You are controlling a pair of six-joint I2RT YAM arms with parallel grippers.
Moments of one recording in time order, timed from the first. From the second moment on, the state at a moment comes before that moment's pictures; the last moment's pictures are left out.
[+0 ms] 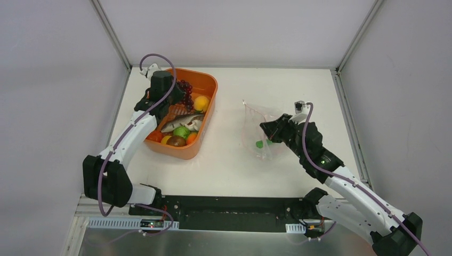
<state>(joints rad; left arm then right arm) -0.26 1.38 1.13 -0.26 -0.25 -0.78 0.68 0.77 0.64 -0.09 0.12 0.74</state>
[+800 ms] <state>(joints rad) -0.58 1.08 1.10 -0.10 -0.07 -0.75 0.67 0.93 0.78 -0.13 0.14 0.90</state>
